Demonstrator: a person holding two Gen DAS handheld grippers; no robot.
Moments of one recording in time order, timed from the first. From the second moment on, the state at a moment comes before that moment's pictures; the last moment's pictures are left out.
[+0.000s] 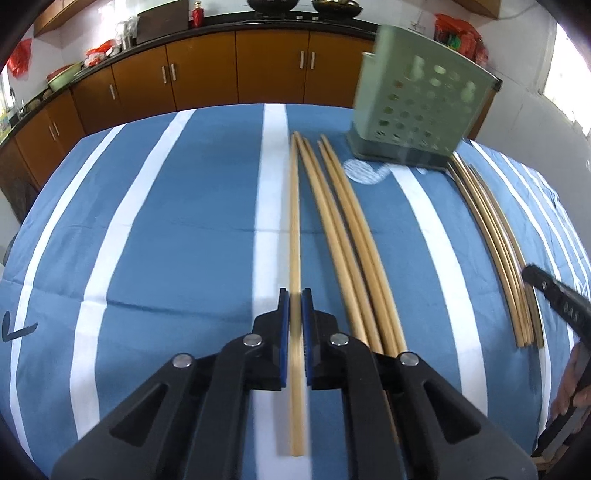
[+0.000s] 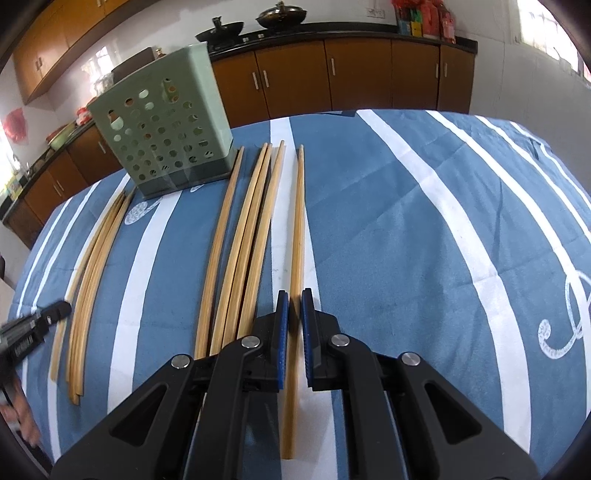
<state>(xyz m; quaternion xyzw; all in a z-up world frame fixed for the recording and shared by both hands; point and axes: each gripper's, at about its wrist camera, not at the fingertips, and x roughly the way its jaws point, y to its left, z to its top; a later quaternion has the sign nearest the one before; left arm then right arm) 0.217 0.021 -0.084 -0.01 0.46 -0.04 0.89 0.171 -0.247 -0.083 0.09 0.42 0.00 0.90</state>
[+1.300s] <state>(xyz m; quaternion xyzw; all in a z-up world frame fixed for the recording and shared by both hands) 0.191 0.071 -0.019 -0.04 0.35 -0.01 0.94 0.144 -0.291 -0.026 0.12 0.32 -0.01 0.94</state>
